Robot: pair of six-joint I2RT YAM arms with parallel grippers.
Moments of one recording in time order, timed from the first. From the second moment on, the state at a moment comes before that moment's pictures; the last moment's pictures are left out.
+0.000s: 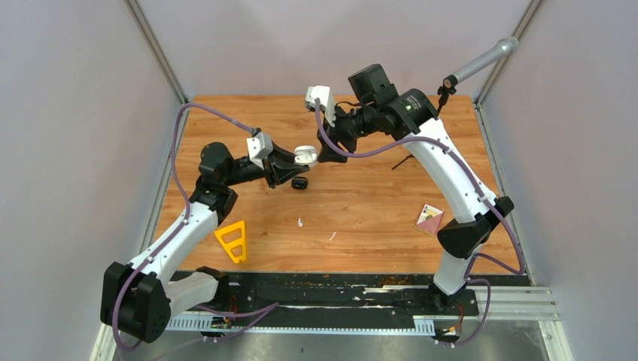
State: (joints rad) left arm -0.35 1.09 0.74 0.49 0.96 -0.05; right arm 0.66 1.78 2.20 -1.19 -0.60 -0.53
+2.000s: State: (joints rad) left arm -0.35 1.09 0.74 0.47 0.97 -0.04; right arm 0.63 1.82 2.20 -1.12 -0.69 -0.33
